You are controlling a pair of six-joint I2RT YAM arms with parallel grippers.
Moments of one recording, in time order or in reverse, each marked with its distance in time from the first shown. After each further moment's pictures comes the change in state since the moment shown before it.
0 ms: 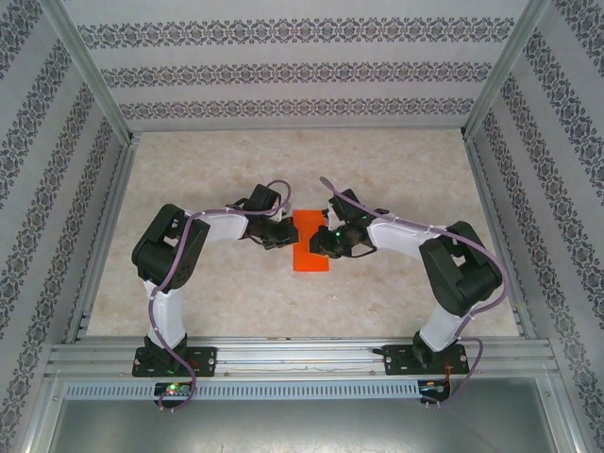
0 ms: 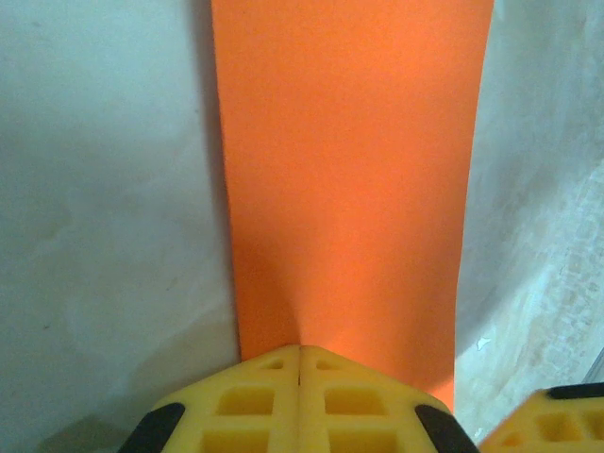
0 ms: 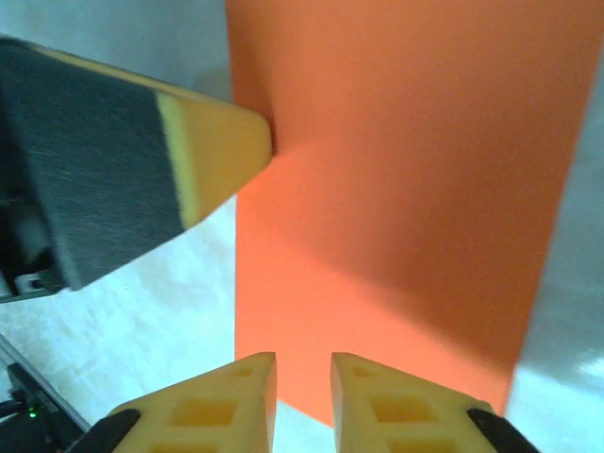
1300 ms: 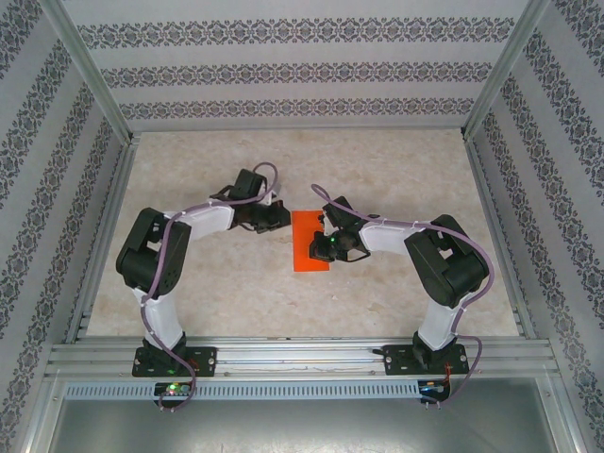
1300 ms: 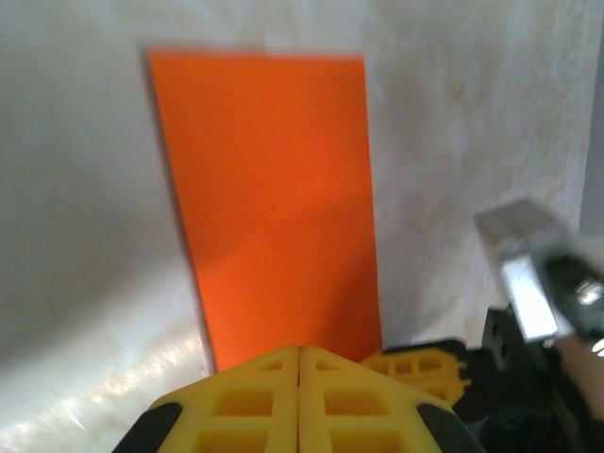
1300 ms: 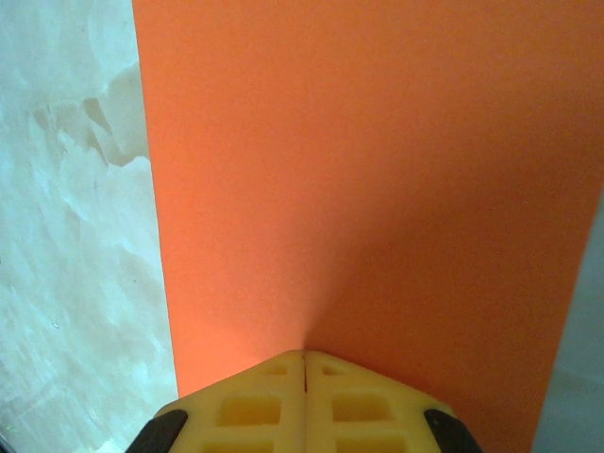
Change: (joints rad) left arm 0.049 -0.095 0.003 -0.020 0.040 0.040; right arm 0.051 0.104 -0.026 0.103 0.065 0.010
